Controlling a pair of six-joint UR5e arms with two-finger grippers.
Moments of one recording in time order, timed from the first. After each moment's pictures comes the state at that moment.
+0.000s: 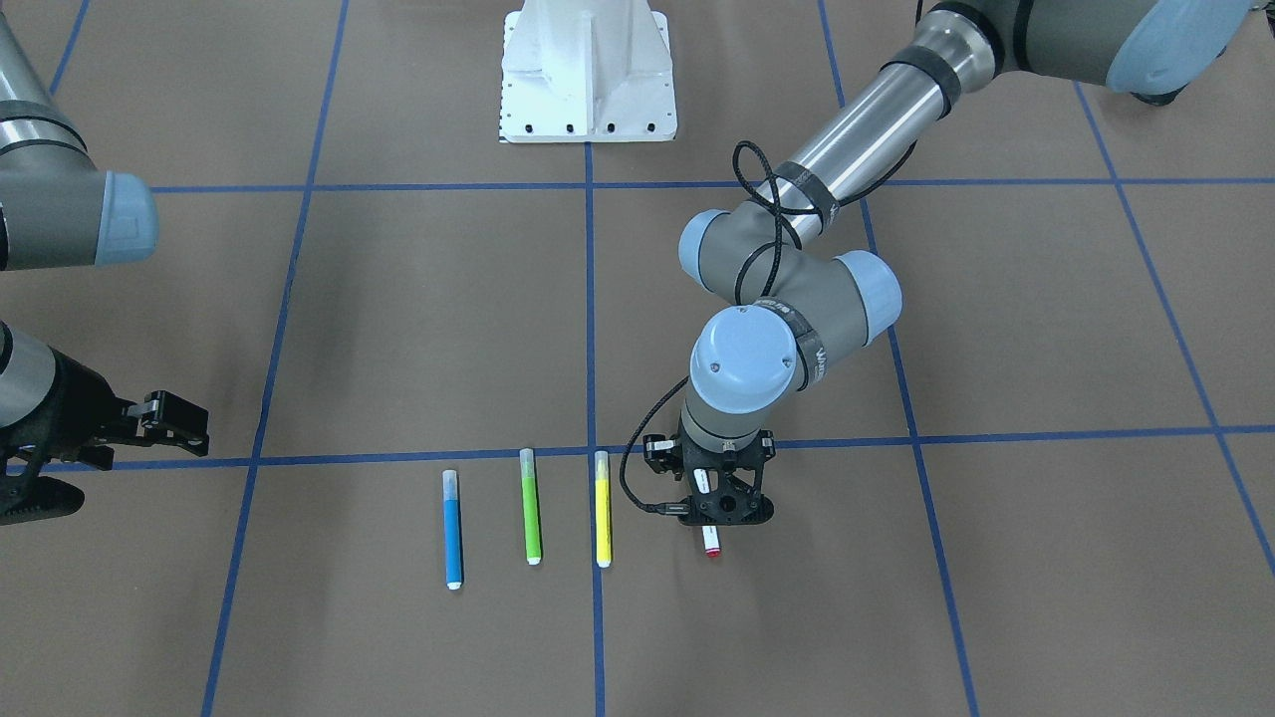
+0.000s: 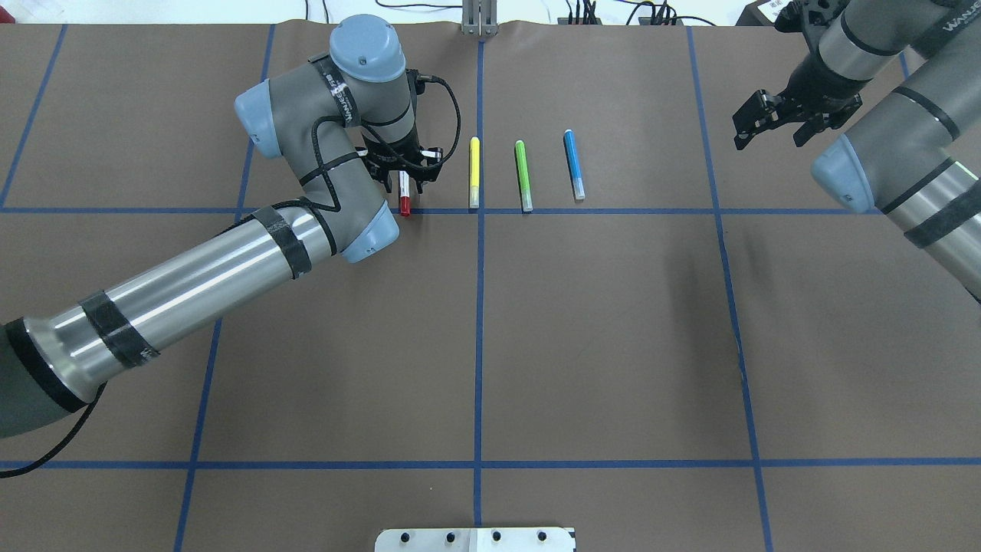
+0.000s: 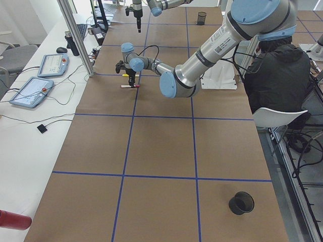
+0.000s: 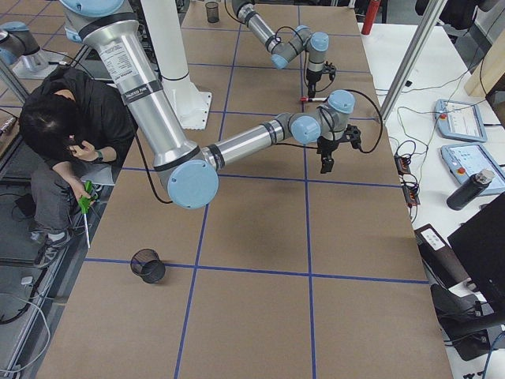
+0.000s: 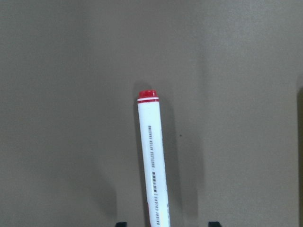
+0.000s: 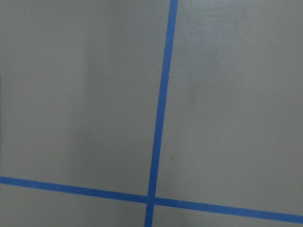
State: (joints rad) left arm -0.75 -2.57 -0.94 -1.87 -2.05 -0.99; right arm 1.09 -1.10 1.49 -1.48 2.28 0.56
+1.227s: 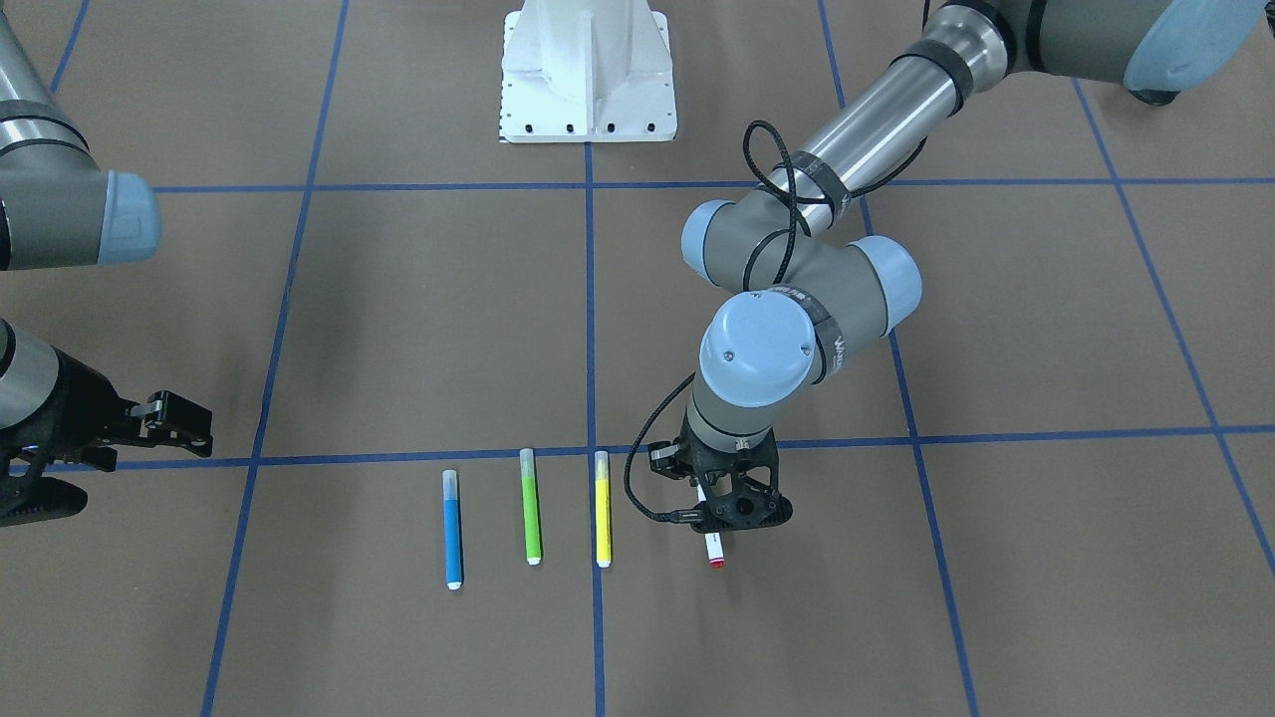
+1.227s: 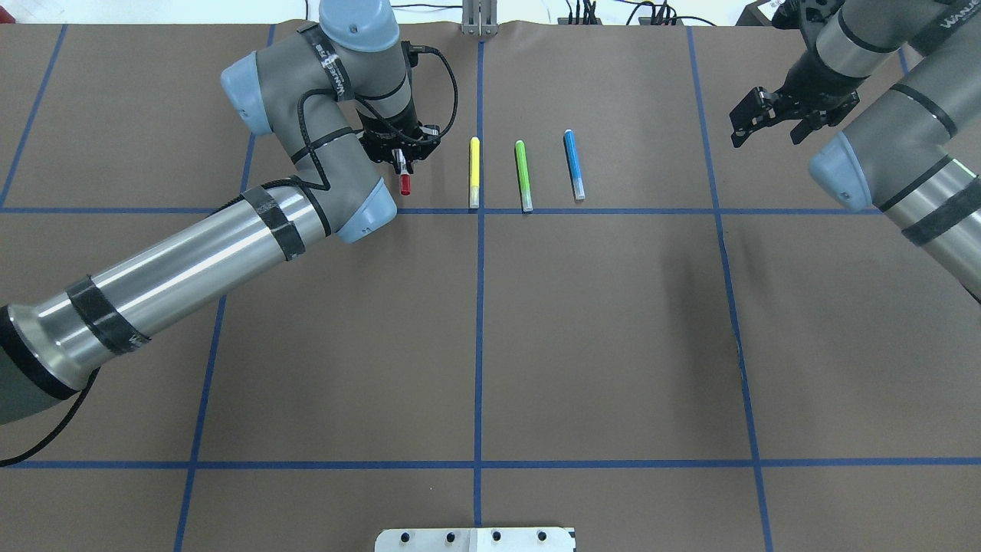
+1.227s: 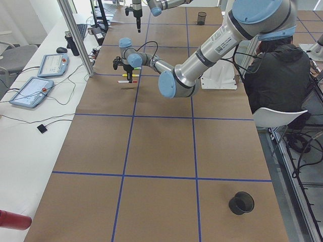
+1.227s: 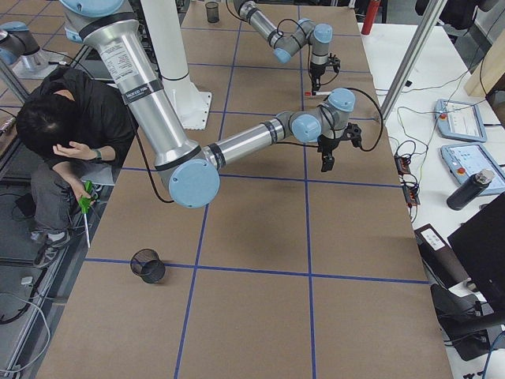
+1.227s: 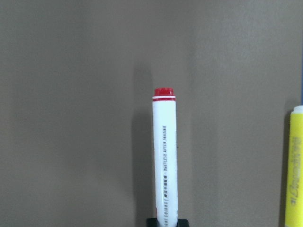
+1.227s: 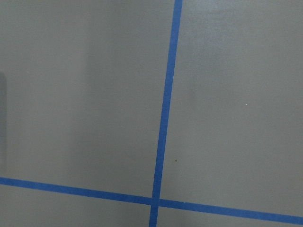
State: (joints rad) left arm -0.79 -2.57 -1.02 -1.80 -2.06 -1.05; right arm 1.09 -1.09 1.49 -1.48 2.28 0.57
